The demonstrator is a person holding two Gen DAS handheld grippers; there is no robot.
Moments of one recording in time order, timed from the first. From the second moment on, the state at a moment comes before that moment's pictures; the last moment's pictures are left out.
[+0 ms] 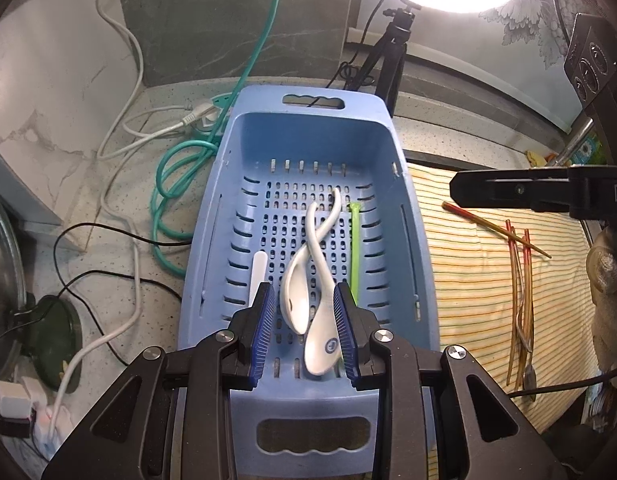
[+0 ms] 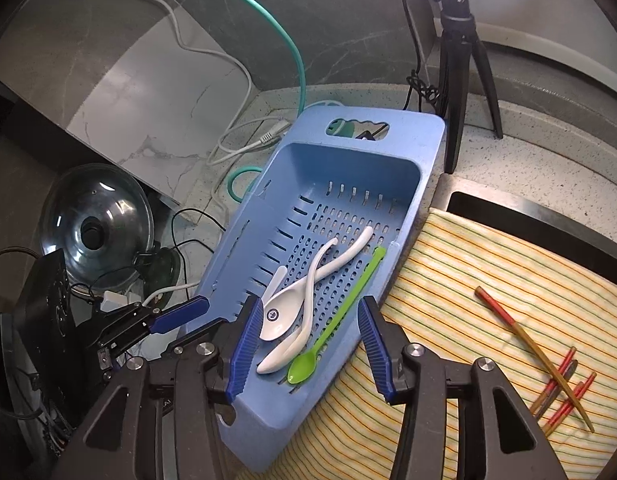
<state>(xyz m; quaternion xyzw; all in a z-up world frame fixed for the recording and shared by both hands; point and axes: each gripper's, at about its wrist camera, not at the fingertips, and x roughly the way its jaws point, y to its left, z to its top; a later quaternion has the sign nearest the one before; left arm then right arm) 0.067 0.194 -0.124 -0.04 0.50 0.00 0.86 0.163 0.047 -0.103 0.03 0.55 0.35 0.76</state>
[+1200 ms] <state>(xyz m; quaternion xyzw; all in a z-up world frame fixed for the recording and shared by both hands) 0.020 0.007 -0.123 -0.01 0.48 -0.16 0.86 0.141 -0.199 -0.117 0.18 0.56 0.29 0.75</state>
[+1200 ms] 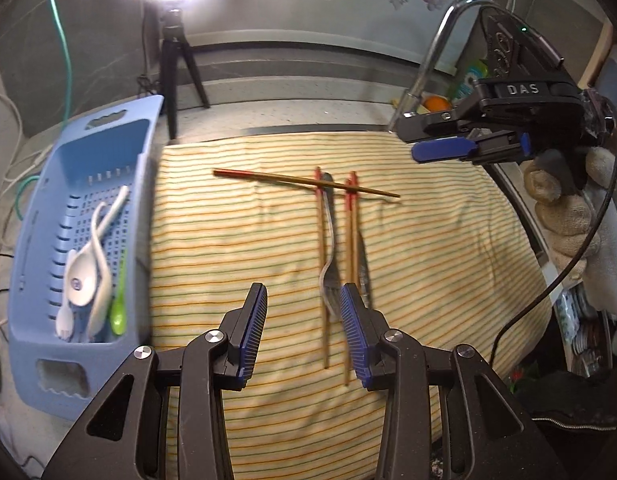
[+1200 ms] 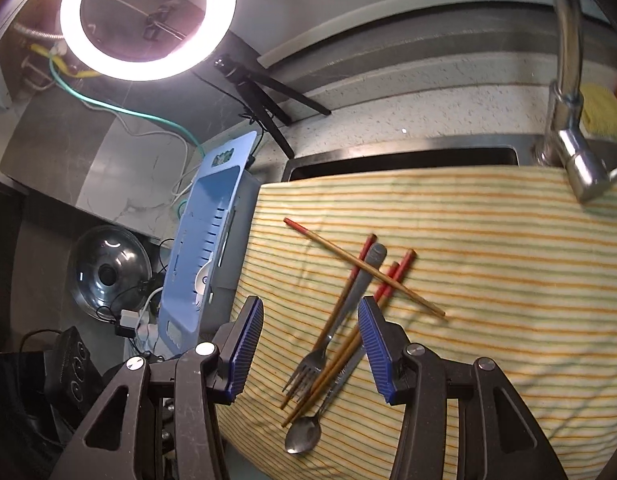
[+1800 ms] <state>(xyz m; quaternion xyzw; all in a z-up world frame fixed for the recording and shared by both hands) 0.026 -0.017 -0.162 0.00 0.51 -0.18 0.84 0.139 -0.158 -0.193 0.20 0.63 0.30 0.69</state>
